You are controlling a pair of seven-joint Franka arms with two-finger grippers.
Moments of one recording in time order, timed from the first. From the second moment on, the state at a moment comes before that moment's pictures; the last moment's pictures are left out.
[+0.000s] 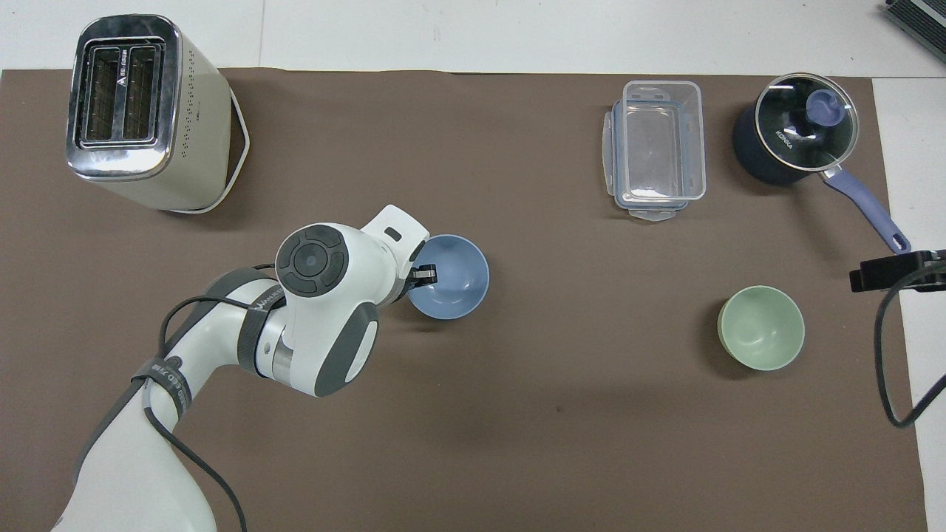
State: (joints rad) left arm -0.61 0.27 0.02 -2.02 -0.17 2.40 -0.51; right arm 0.03 -0.12 -0.09 -1.64 -0.01 1.53 -0.06
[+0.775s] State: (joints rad) left arm -0.48 0.09 0.06 -1.97 -0.15 2.24 -0.23; right arm 0.03 -0.12 -0.09 -1.64 -0.01 1.53 -0.06
